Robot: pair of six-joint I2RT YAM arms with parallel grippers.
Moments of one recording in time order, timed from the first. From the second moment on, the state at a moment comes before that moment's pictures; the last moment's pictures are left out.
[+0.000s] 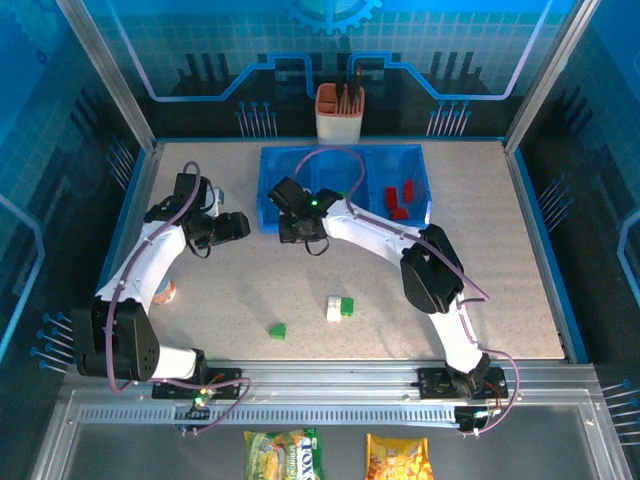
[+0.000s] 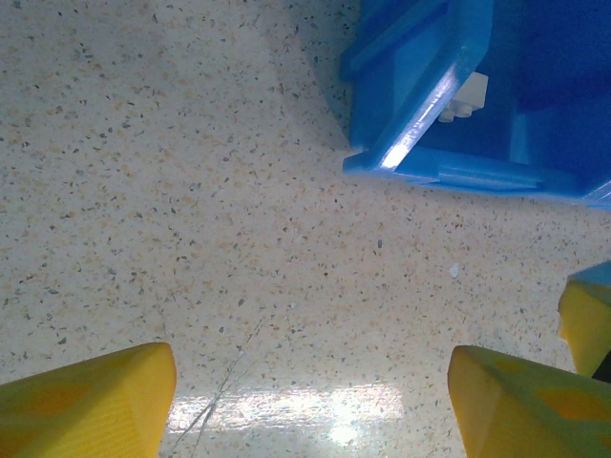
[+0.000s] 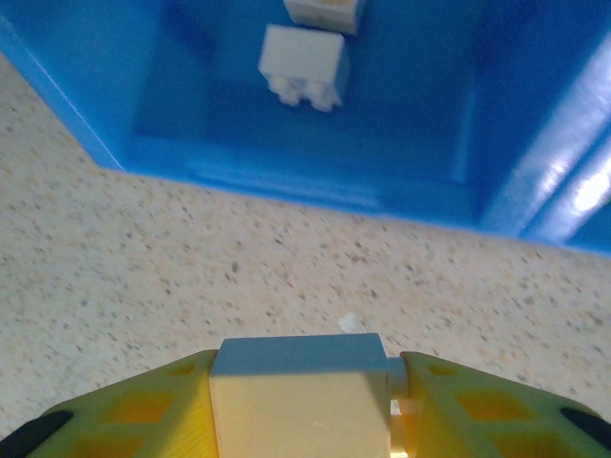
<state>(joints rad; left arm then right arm) -0.01 1.37 1.06 -0.76 0.23 -0.32 0.86 2.15 1.88 -0.83 0.15 0.69</state>
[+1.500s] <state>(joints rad) -0.01 1.37 1.06 -0.76 0.24 -0.32 0.85 2.45 2.22 -0.89 0.47 0.69</state>
